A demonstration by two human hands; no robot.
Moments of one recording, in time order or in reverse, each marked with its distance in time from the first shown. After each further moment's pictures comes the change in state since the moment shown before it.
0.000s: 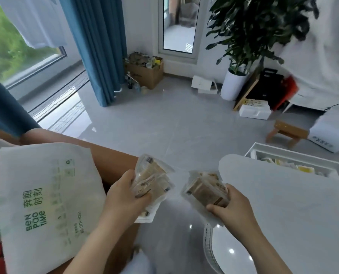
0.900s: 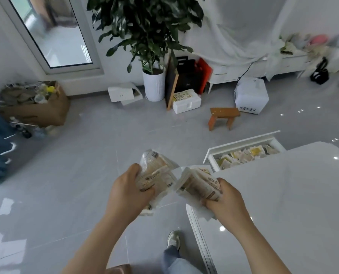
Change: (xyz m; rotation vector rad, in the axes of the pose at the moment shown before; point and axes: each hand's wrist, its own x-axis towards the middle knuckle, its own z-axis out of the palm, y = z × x) left_hand 0.414 0.209 0.171 0.137 -0.389 0.458; right_hand 0.337 -0.029 -0.087 0.127 0.406 0.280
